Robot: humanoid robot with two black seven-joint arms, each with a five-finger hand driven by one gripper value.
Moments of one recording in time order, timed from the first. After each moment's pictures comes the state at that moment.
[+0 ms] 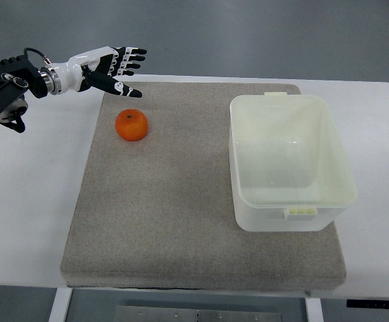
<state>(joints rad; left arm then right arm) -1.15 0.36 -0.24 -0.37 0.76 -0.56 -0.41 0.03 0.00 -0.05 0.16 0.04 -0.07 0.15</state>
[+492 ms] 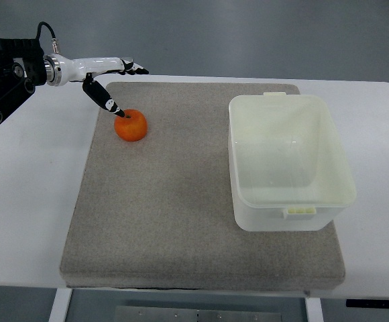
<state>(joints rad) -1.20 0.42 -0.24 -0.53 1.41 -0.35 -0.52 0.03 0.00 -0.05 0.16 0.04 -0.07 0.15</state>
